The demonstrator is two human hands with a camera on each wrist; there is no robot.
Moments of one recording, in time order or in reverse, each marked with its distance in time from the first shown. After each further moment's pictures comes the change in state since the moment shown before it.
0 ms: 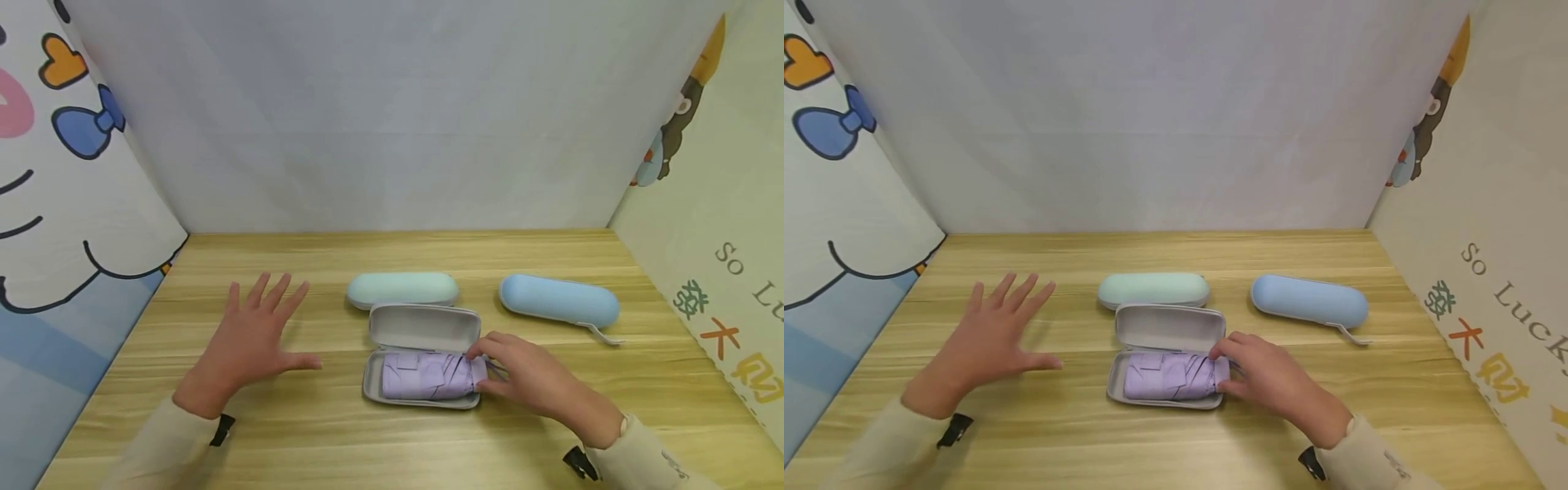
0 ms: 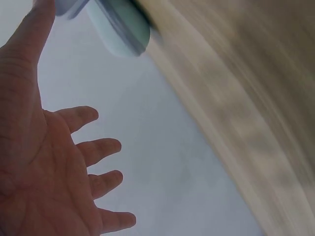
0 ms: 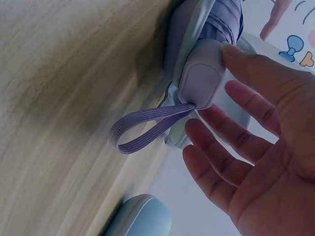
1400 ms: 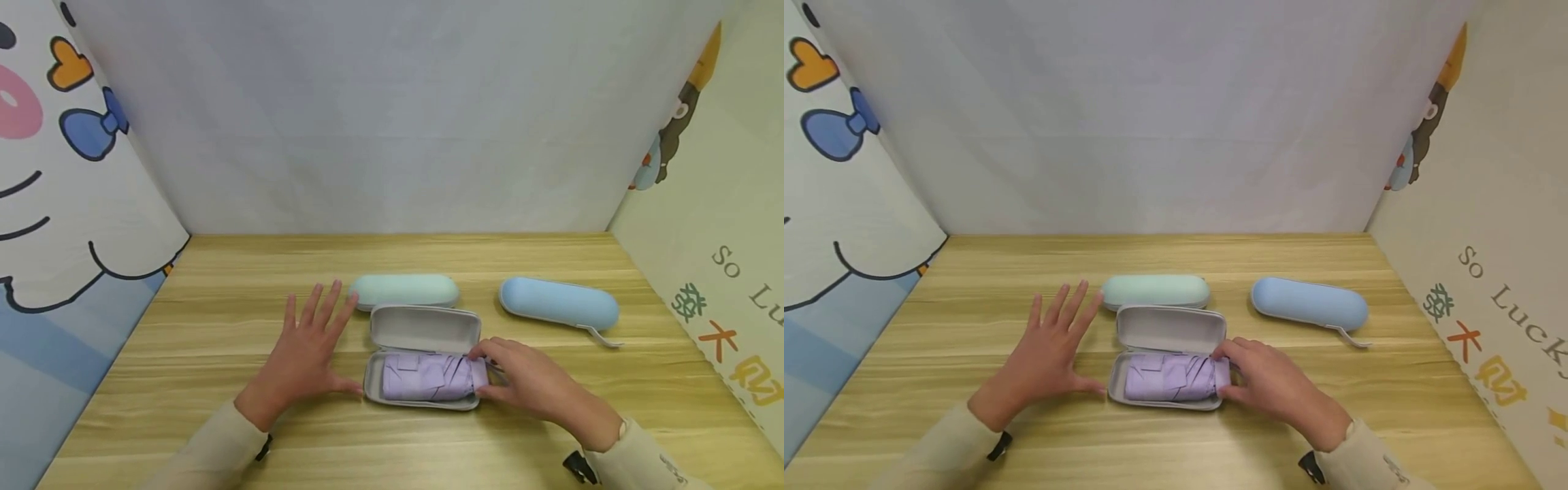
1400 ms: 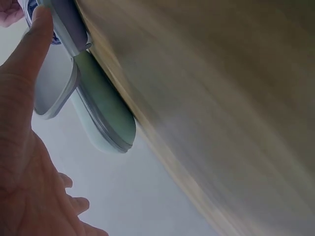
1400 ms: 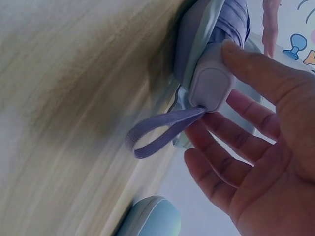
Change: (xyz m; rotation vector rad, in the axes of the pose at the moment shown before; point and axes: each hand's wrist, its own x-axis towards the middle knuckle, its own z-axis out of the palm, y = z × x) left_hand 0.018 0.048 0.050 0.015 0.127 0.137; right_hand -0.003 0.001 0.003 -0.001 -0.009 0.015
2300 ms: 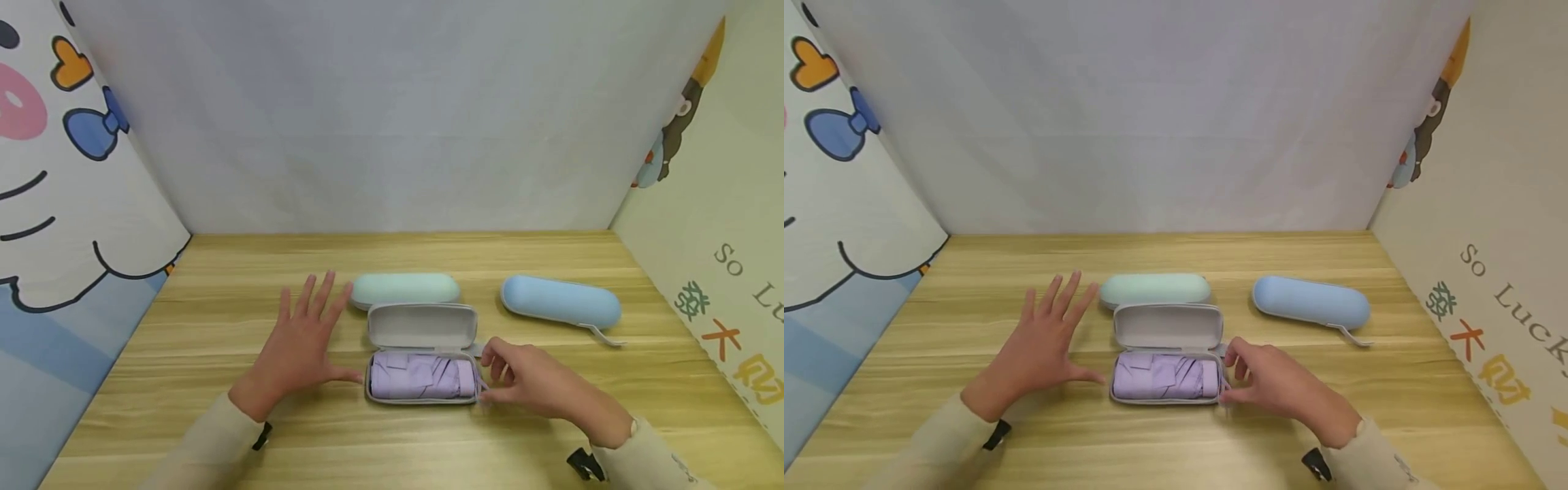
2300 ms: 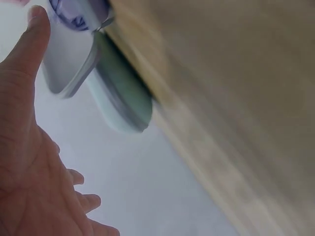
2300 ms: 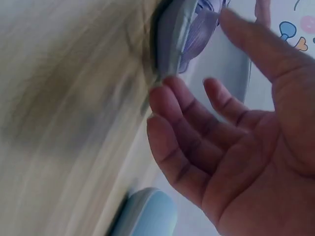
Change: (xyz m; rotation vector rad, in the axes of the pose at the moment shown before) left_hand 0.004 -0.005 -0.015 0.009 0.000 -0.028; right_hand -0.002 0.003 -0.004 0.269 -0.120 0.087
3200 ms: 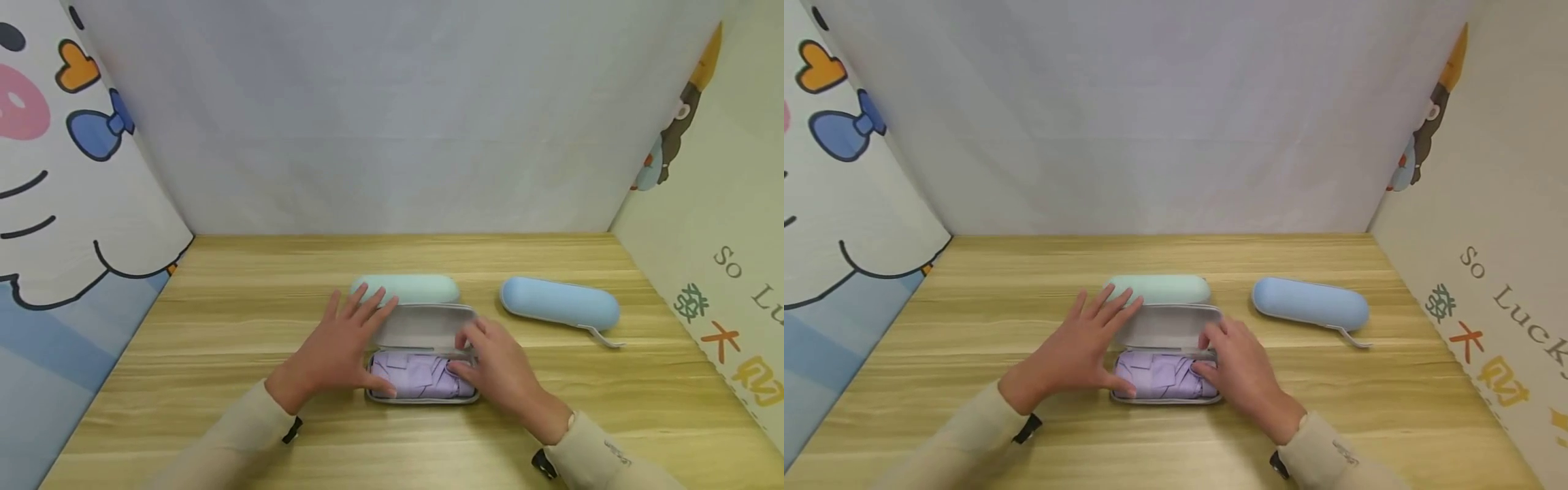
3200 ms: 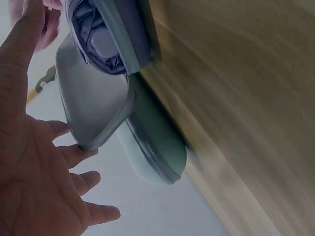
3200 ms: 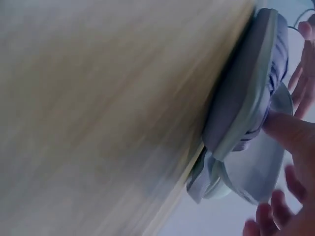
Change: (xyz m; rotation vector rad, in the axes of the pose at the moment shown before) left_hand 0.026 0.037 -0.004 -0.121 -0.113 0.165; right_hand 0.037 -0.011 0.041 -0.272 0.461 -0.013
